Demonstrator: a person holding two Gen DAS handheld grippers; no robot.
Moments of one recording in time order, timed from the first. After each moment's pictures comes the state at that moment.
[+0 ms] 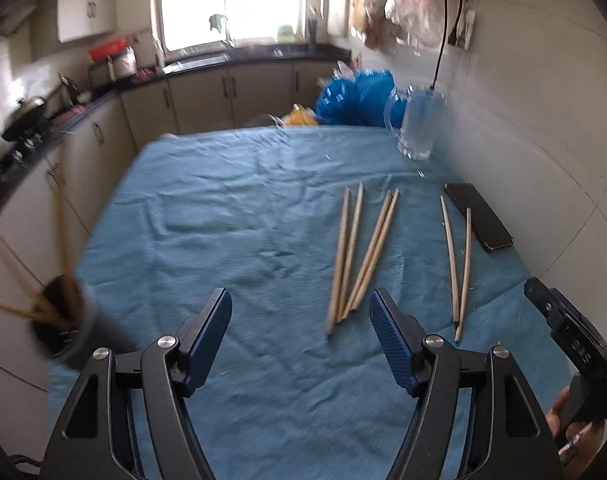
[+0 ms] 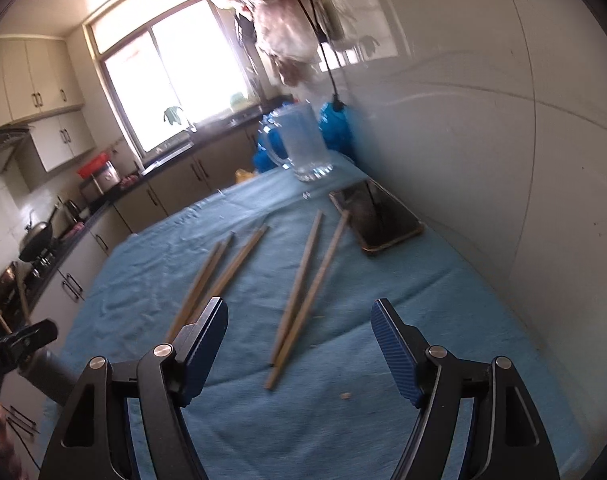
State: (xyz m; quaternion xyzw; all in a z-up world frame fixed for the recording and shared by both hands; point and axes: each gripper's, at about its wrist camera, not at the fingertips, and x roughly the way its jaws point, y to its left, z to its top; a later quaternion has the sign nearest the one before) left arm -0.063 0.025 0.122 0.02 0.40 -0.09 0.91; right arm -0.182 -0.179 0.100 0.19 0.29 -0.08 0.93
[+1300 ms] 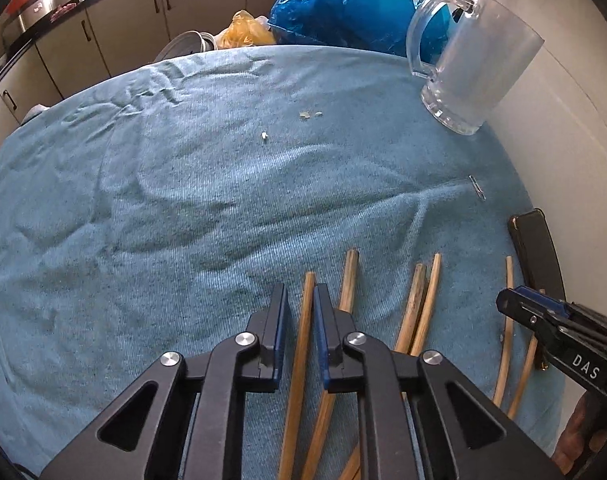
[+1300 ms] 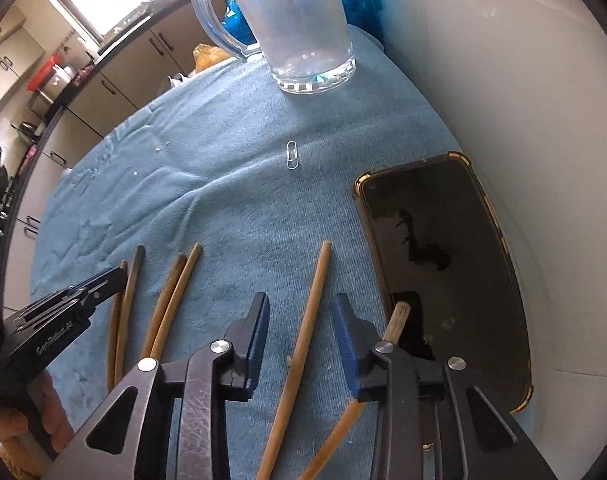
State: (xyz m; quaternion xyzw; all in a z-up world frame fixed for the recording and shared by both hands) left arm 0.205 -0.073 0.021 0.02 0.56 -0.14 0.82; right arm 0.084 -0.237 0.044 0.17 0.56 -0.04 0.81
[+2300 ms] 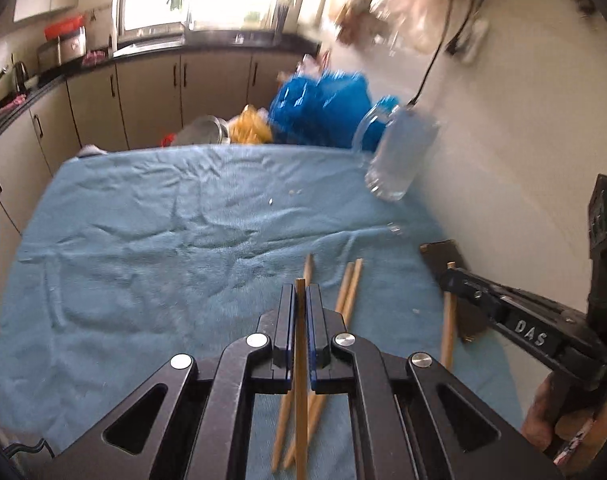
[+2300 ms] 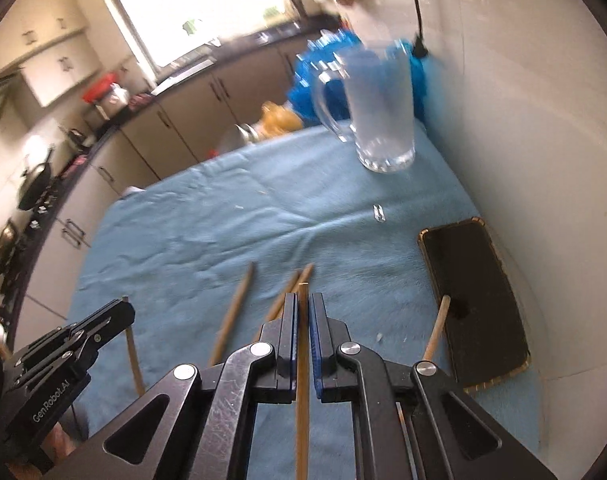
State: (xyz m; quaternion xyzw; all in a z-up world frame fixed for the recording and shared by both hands) left arm 0.073 -0.020 0.130 -0.04 0.41 -0.16 0.90; right arm 0.014 -0.172 0.135 0.14 0.43 0.01 0.89
